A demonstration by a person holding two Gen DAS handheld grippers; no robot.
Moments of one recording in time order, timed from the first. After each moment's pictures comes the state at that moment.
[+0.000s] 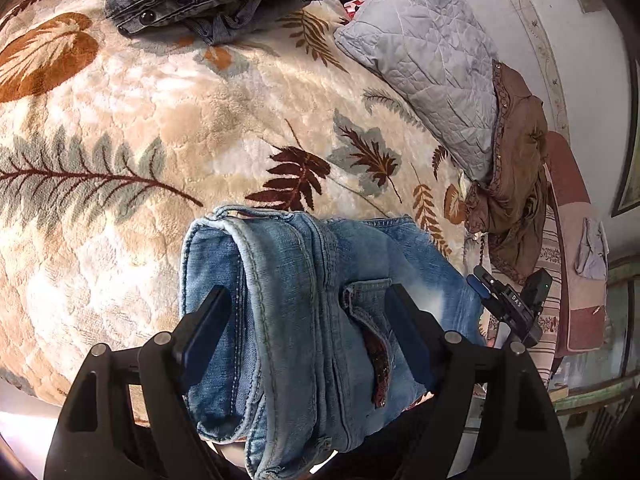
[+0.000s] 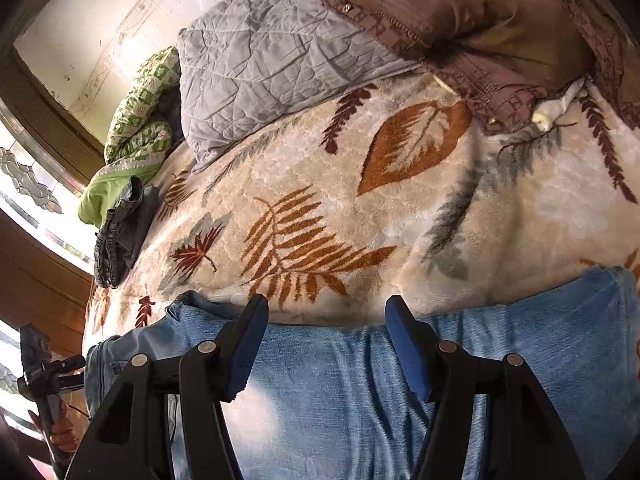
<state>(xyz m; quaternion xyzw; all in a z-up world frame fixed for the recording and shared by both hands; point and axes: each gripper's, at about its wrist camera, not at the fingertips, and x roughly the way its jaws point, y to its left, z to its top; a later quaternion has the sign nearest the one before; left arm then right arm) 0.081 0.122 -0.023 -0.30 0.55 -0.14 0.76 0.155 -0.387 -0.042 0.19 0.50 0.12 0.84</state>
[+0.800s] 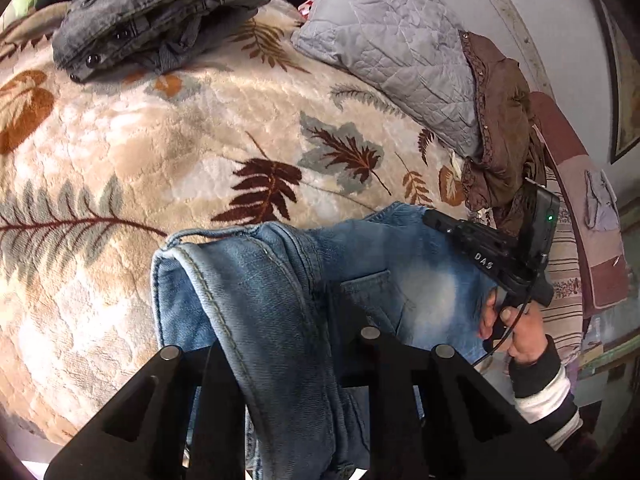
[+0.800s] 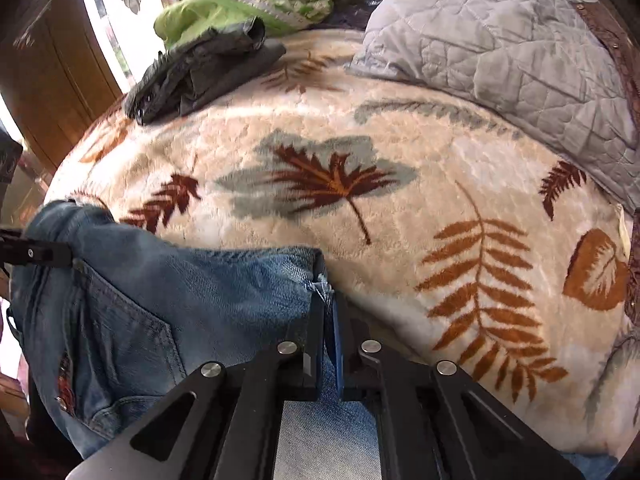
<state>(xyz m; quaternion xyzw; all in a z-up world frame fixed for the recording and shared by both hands) 0.081 0.092 -0.018 -0.21 0.51 -0.16 0.82 0.180 -0.201 -0.037 -0.07 0.46 0.24 0.85</state>
